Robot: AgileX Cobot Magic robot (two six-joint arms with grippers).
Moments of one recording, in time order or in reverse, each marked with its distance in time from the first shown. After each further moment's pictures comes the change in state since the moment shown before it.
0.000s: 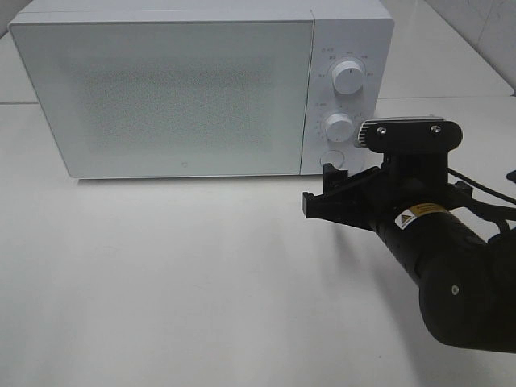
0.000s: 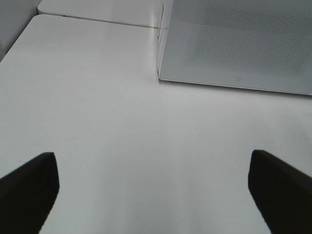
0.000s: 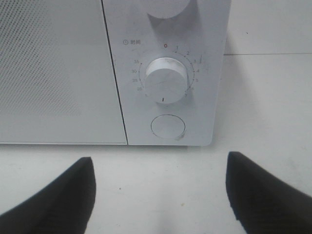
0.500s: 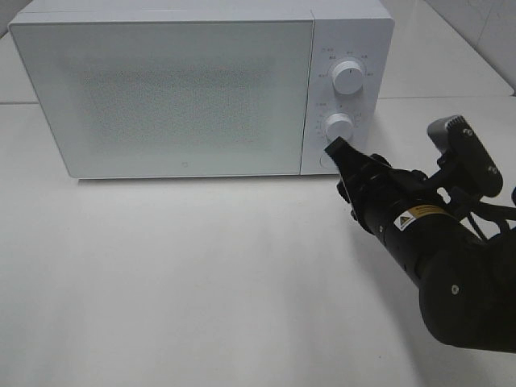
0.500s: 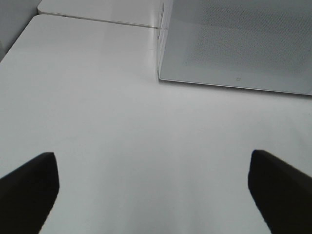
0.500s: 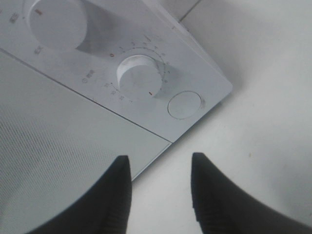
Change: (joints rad) left arm 0.000 0.000 0.000 0.000 0.000 0.000; right arm 0.000 0.000 0.000 0.004 0.025 0.869
